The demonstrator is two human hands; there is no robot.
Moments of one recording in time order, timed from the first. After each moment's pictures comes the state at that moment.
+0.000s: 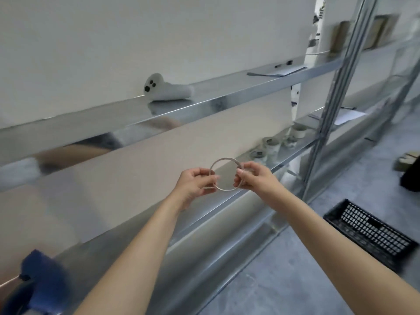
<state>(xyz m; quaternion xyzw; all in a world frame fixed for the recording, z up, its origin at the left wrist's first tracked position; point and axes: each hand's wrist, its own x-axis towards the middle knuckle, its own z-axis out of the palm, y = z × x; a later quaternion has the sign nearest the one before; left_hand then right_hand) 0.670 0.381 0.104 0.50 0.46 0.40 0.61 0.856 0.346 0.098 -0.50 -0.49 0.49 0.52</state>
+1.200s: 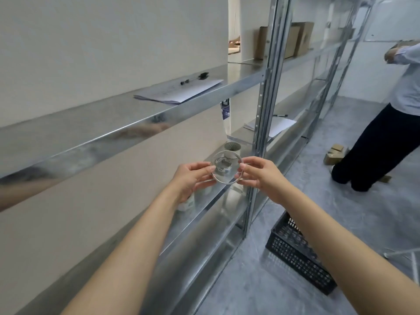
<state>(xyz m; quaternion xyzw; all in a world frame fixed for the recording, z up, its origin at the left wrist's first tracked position) 0.978 0.576 0.106 0.50 0.35 0.34 0.72 1.160 0.482 0.111 -0.55 -0.37 0.46 0.59</state>
